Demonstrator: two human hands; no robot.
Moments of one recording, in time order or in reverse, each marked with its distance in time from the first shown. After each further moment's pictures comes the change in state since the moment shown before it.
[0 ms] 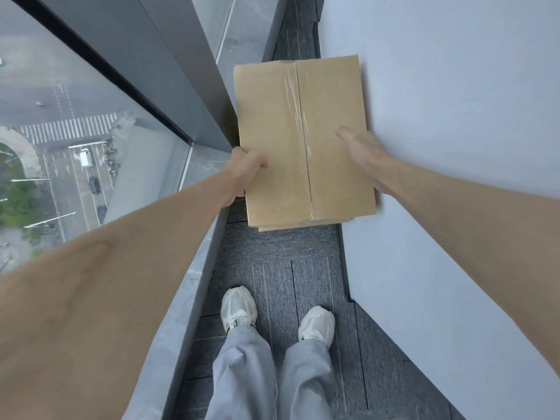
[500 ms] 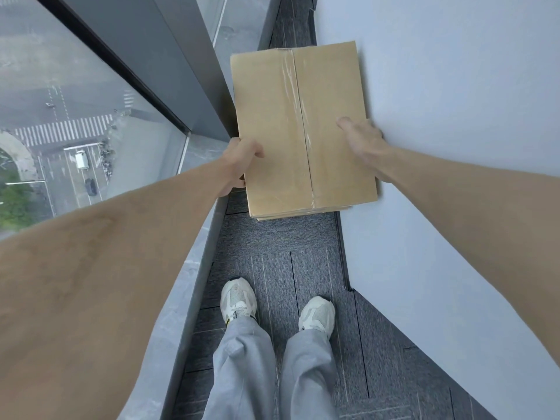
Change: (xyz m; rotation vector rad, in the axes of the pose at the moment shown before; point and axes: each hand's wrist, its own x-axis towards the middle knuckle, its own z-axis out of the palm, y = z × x) left_hand -0.012 -0.012 0.000 -0.076 -0.043 0.002; right_hand 0.005 0.020 0.003 -0.171 0.090 0.021
